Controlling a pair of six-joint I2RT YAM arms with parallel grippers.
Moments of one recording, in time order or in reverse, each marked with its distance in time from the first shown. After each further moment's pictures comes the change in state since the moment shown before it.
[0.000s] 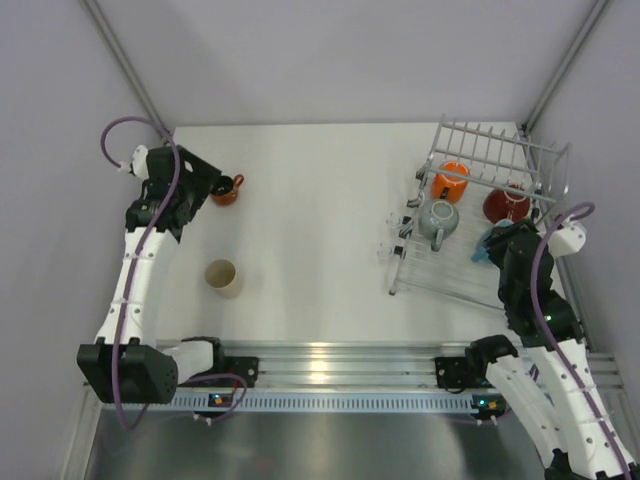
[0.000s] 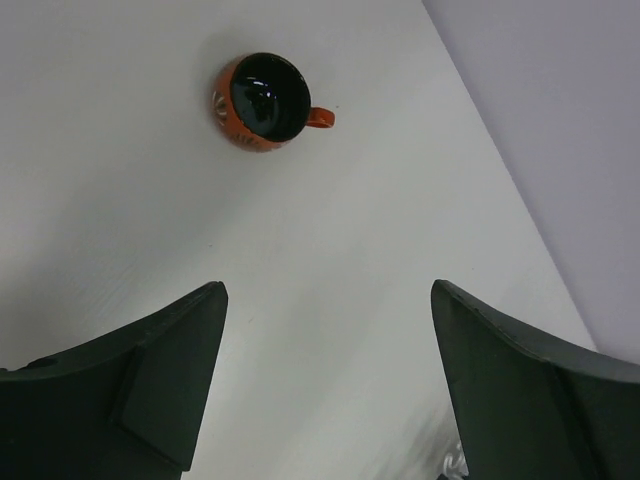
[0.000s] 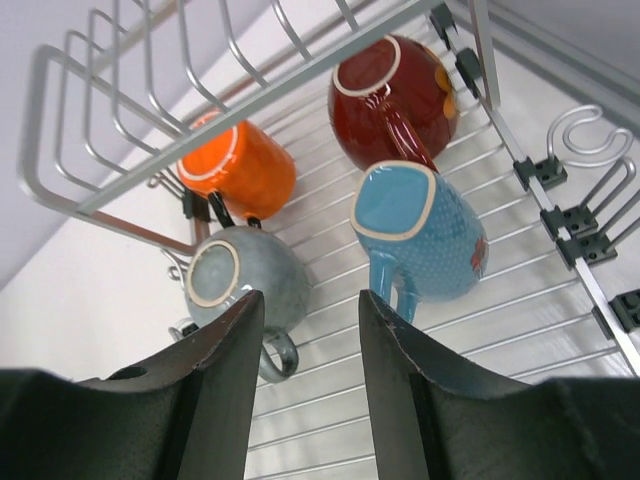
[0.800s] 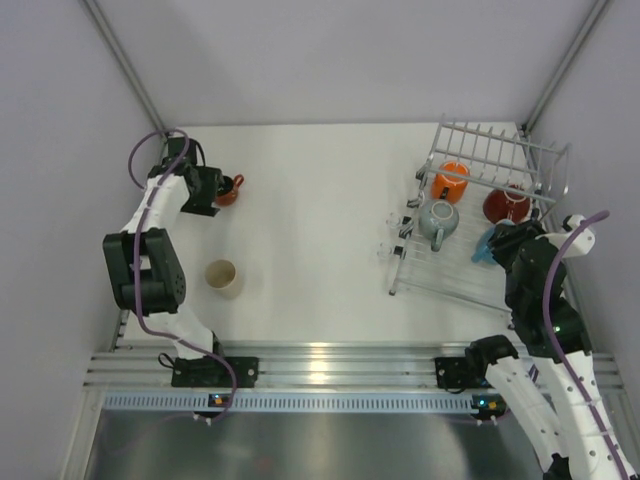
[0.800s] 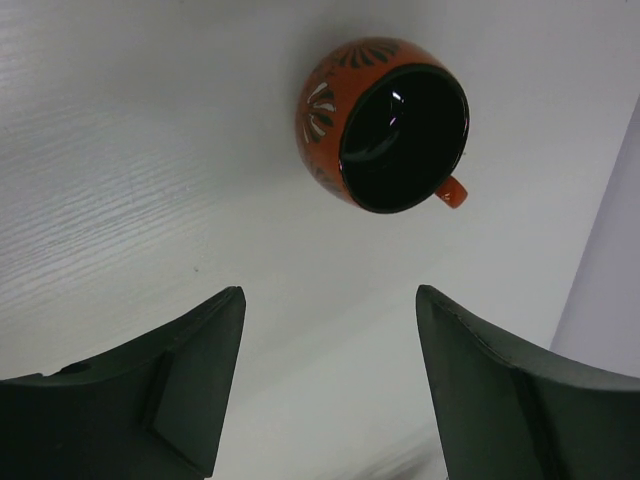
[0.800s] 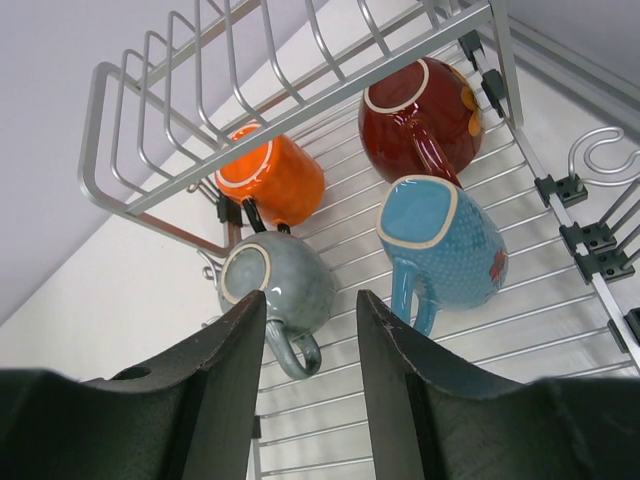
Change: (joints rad) left arm 0.107 0.518 0.134 -0.043 0.101 -0.420; right arm 0.000 -0.058 0.042 -0.001 -0.036 -0.029
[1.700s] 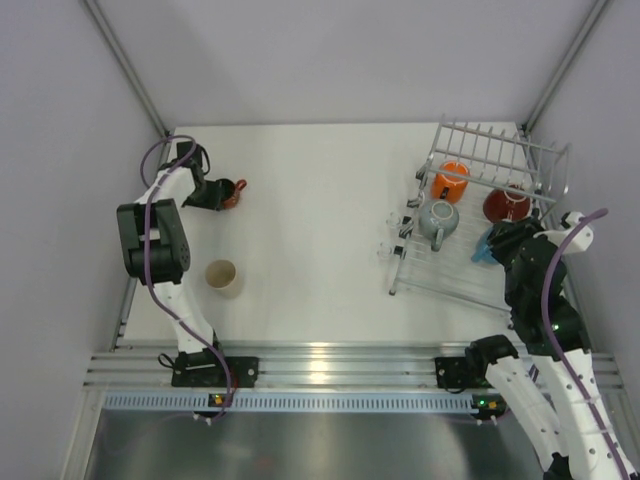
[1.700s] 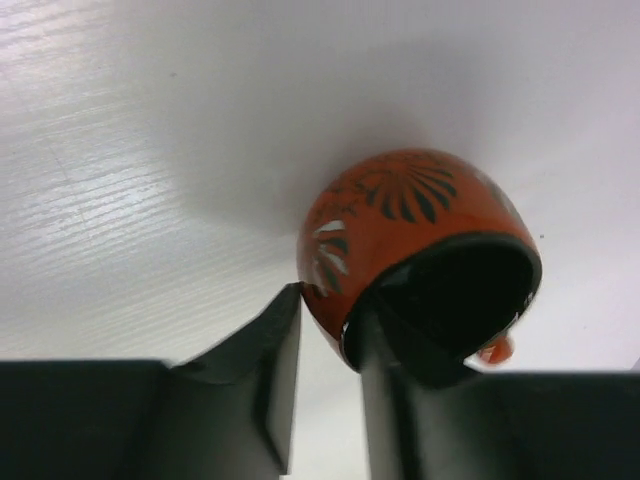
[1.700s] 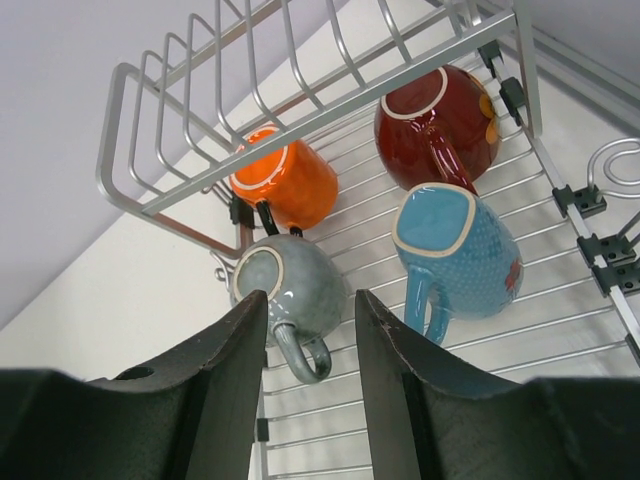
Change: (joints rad) left arm 0.036 0.277 0.121 0.019 0.036 0.015; right arm 0.000 0.002 -0.005 0.041 -0.013 -0.021
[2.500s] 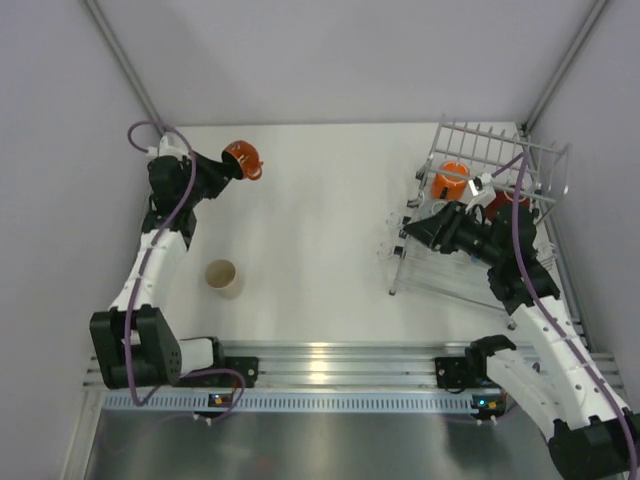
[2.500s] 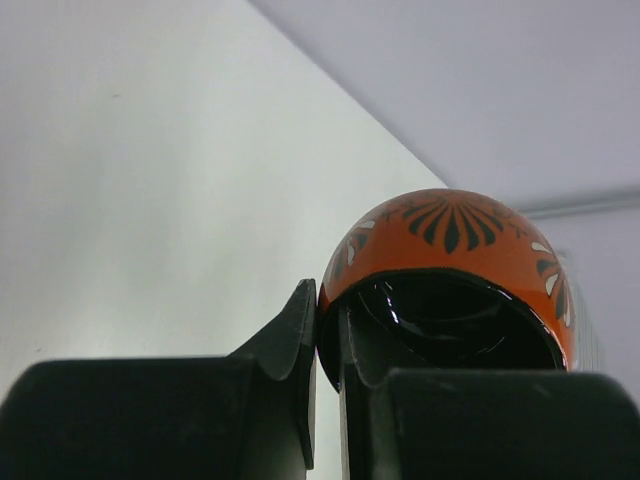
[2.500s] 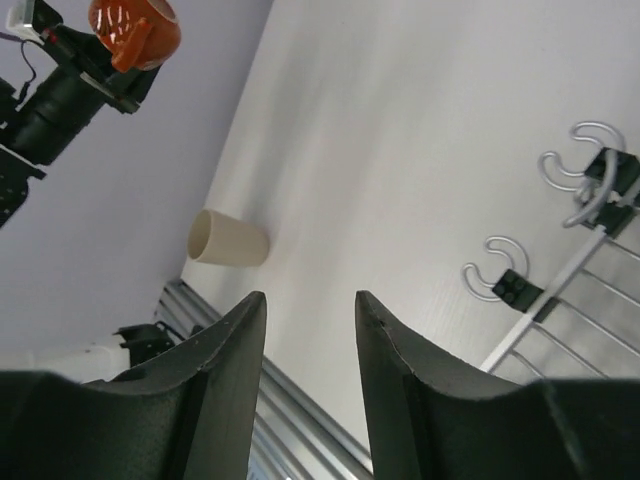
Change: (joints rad) left arm -0.024 -0.661 -0.491 0.656 0.396 0.440; right arm -0.002 0.294 -0.025 0.321 -1.051 -0.029
